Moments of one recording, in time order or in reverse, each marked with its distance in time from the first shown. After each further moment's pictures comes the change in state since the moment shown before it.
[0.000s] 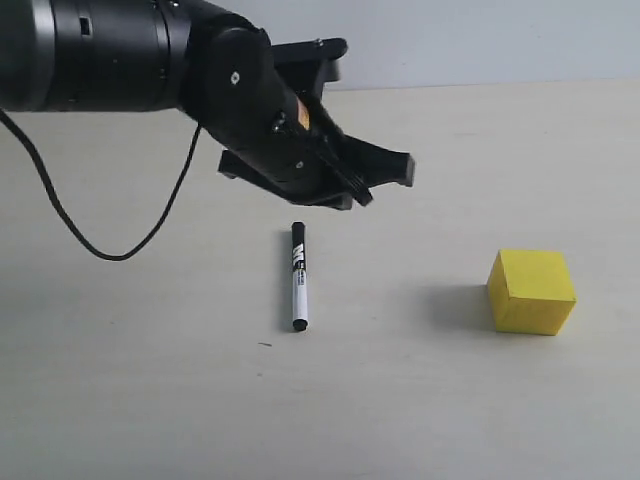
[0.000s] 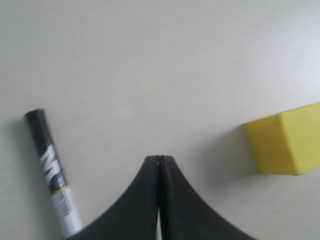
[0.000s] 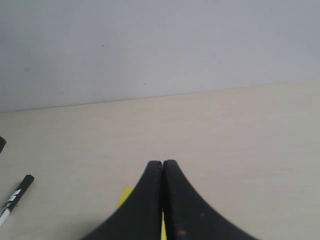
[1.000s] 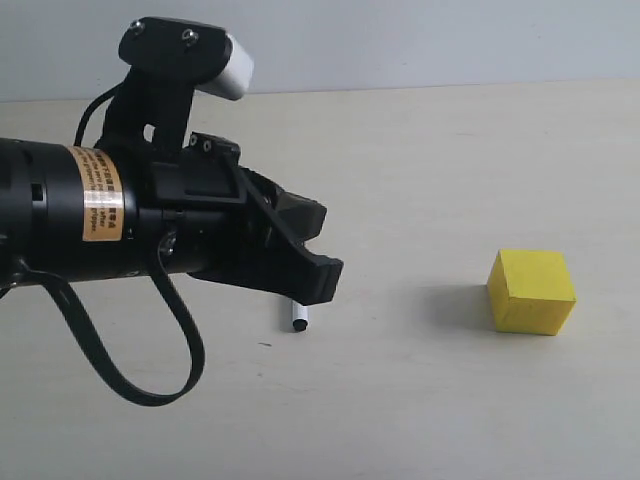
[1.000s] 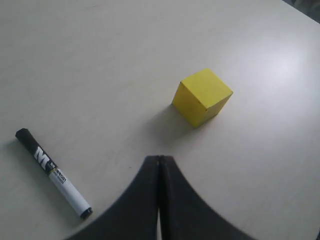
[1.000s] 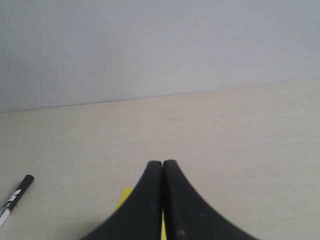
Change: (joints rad) left arm -0.143 -0.554 0.552 0.189 -0.361 0.028; right arm 0.000 0.000 0.000 0.000 0.000 0.000
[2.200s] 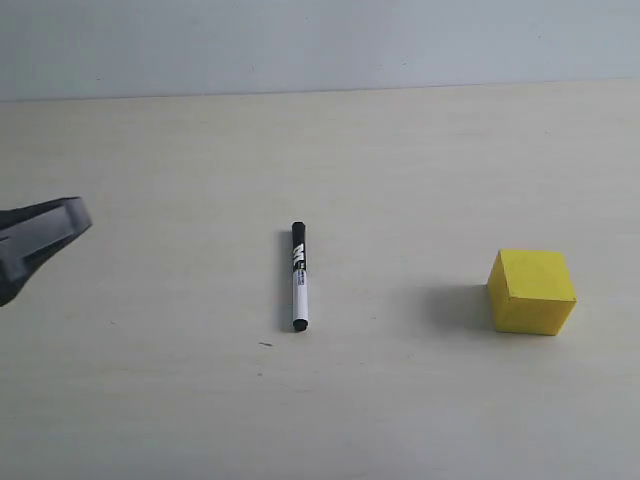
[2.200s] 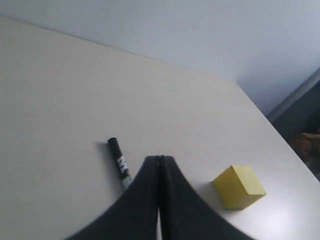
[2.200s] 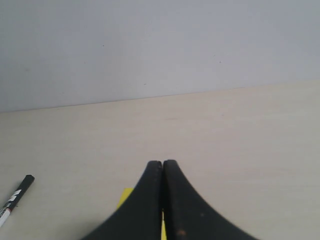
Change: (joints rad) left arm 0.388 -0.529 0.568 -0.017 -0.393 -0.288; right arm 0.000 0.000 0.000 0.000 0.000 0.000
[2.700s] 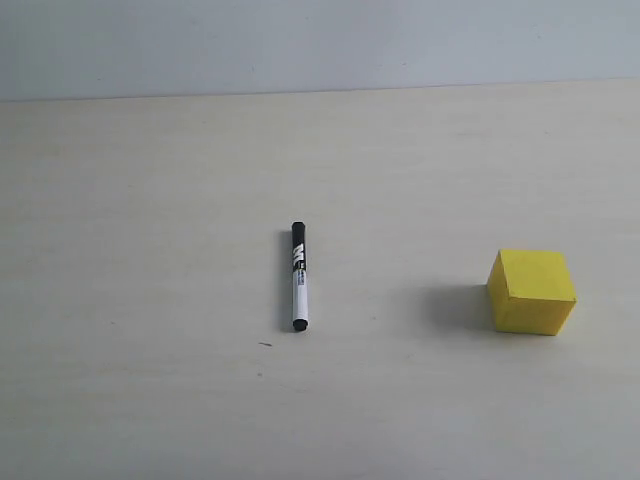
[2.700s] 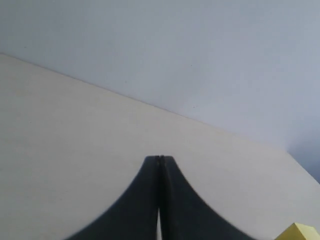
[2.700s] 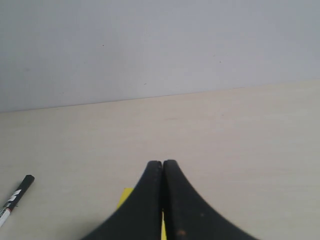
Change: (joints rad) left arm 0.258 -0.491 0.204 0.034 0.140 0.037; right arm 0.000 0.000 0.000 0.000 0.000 0.000
